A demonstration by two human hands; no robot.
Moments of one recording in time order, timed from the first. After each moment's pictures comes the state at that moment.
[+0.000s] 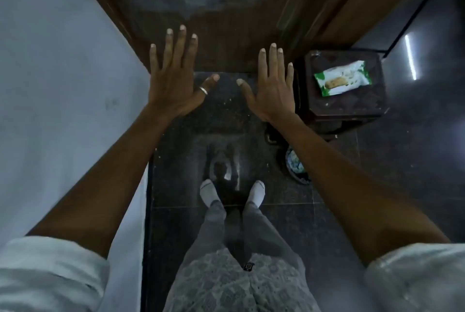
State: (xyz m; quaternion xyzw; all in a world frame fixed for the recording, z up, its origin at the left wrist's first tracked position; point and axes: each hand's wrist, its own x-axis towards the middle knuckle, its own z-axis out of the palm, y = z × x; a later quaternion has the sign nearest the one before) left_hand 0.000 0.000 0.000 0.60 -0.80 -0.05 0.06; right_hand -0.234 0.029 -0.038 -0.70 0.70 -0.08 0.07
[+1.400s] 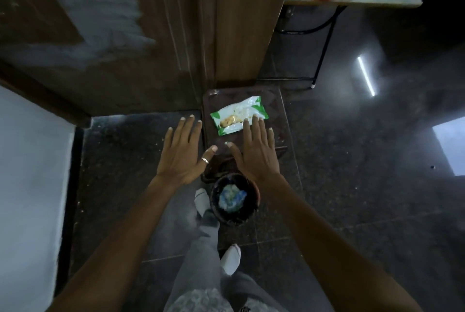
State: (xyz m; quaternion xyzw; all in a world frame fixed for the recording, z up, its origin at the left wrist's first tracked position) left_hand -0.400 0.047 -0.077 0.56 -0.82 -0.14 0.01; right_hand -0.614 0.090 -0.092 -0.67 0.73 -0.05 0.12
